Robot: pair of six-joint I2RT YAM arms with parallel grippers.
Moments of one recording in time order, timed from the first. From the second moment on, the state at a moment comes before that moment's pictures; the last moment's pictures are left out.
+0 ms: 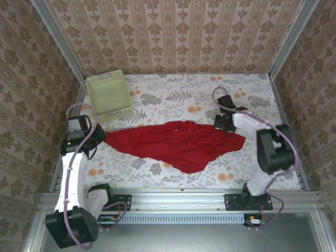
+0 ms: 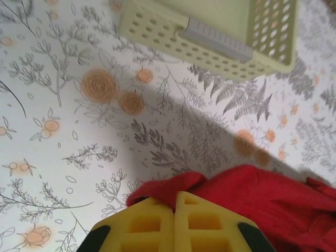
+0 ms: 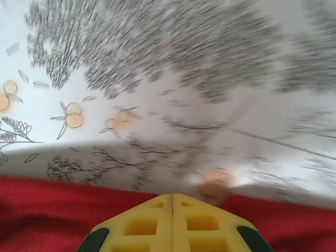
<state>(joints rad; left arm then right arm) 0.15 0.89 0.78 -0.73 0.18 -0.50 0.17 1.63 1.03 -0.55 0.13 0.43</state>
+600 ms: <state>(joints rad) 0.23 0.86 0.92 -0.75 0.25 -0.55 0.10 1.14 1.03 -0.65 0.19 0.43</state>
